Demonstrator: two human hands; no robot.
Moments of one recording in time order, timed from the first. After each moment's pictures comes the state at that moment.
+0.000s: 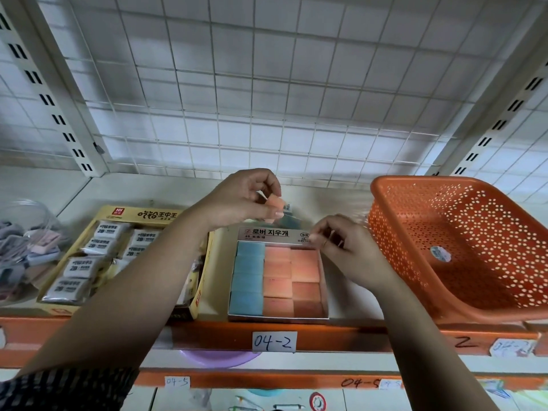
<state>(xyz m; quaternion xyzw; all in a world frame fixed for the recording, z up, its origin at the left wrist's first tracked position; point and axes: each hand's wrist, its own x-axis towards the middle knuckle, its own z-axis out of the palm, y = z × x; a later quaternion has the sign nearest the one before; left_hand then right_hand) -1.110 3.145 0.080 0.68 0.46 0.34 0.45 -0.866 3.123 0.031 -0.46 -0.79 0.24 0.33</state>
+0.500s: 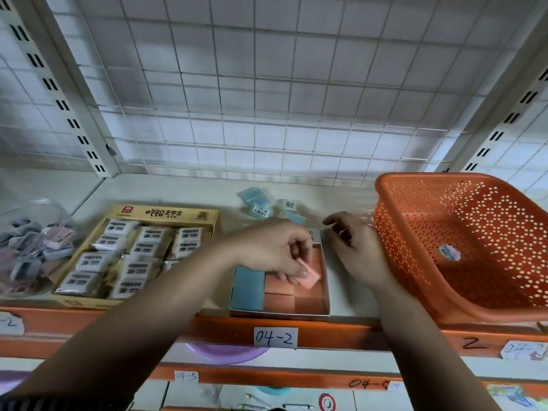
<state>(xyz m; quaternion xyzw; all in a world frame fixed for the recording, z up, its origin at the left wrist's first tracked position) -1.063 3.098 0.081 0.74 0.45 0.10 0.49 -0.862 3.133 0.008 -0.49 -0.75 0.20 0.40</state>
